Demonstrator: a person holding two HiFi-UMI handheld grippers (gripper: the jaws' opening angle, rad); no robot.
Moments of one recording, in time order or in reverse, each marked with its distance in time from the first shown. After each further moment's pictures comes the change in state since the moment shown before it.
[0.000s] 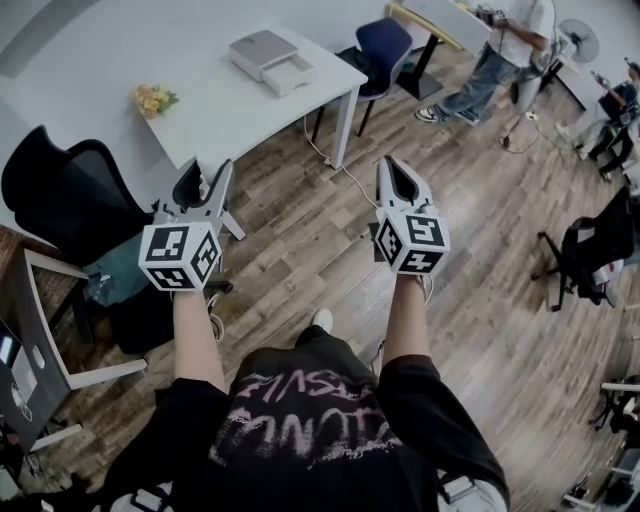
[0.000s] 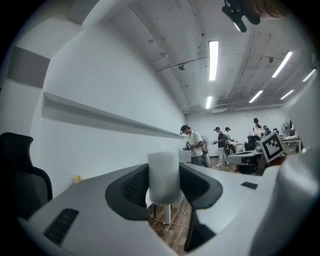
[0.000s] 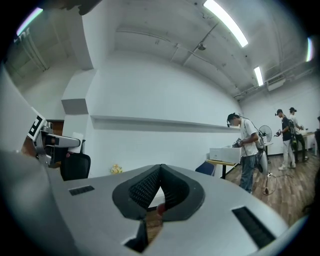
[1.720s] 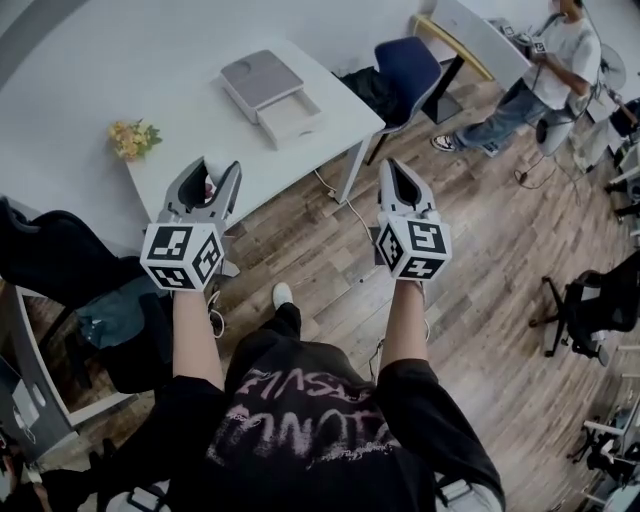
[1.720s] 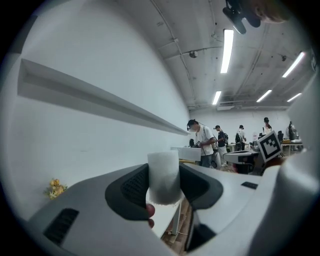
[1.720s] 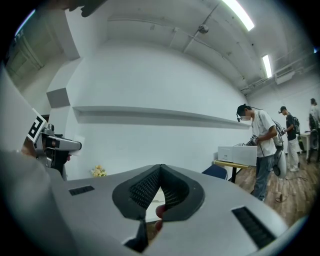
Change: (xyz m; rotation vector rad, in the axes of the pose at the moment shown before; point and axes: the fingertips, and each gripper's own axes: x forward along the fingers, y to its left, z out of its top) left arm 0.260 0.096 -0.019 -0.045 0.047 0.008; right arm 0.271 -0.091 0.001 -0.001 0.027 0.050
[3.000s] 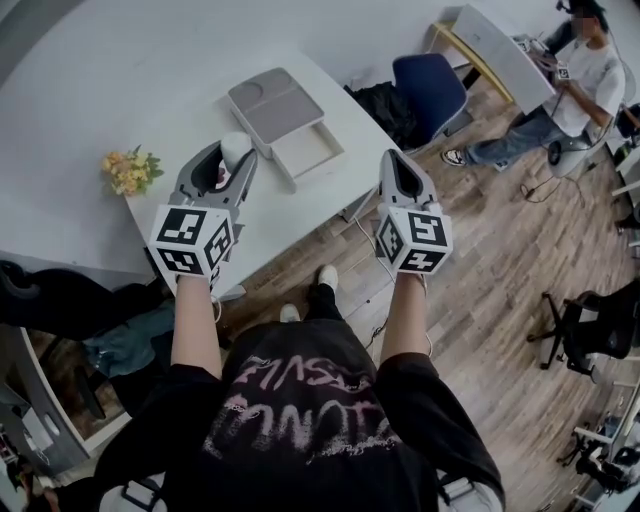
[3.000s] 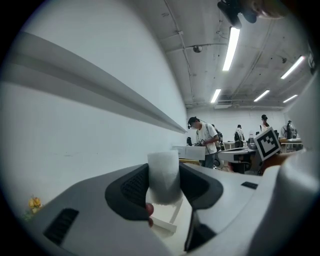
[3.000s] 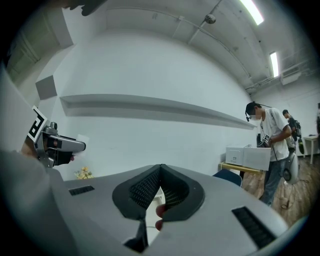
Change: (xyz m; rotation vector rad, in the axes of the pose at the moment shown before) left arm 0.144 0.106 0.014 0.016 0.021 -0.068; right arm 0.181 0.005 0.020 -0.030 0.024 0.001
